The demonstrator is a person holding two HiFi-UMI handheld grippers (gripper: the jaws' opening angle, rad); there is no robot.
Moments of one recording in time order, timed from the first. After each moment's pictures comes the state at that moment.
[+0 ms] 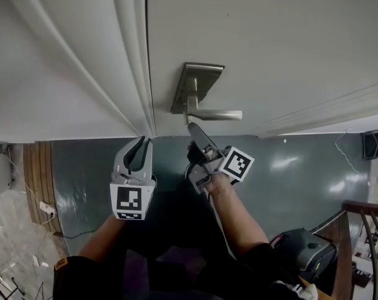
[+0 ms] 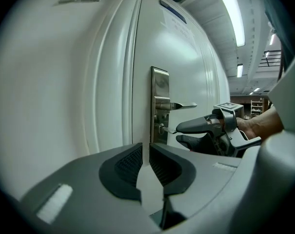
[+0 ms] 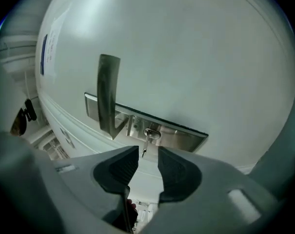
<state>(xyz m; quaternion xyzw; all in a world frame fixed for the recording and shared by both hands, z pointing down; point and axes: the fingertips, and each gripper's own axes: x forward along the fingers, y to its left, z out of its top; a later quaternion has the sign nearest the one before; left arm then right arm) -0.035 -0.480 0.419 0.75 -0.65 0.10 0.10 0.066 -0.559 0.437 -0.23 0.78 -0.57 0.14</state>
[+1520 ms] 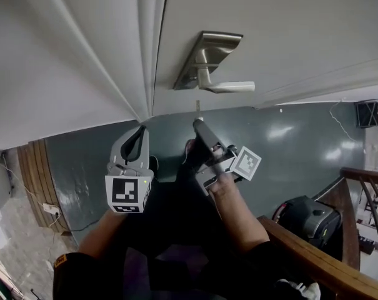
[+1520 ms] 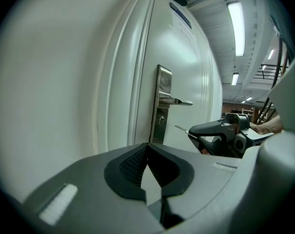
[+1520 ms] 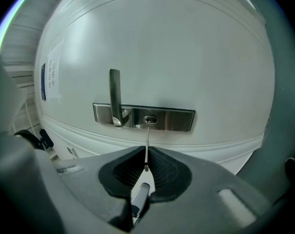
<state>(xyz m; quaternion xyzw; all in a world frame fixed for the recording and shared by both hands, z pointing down) -0.059 -0.457 0.432 0.78 -0.61 0.08 0.14 0.069 -0.499 0.436 -0.24 0.70 -0.63 0.24</state>
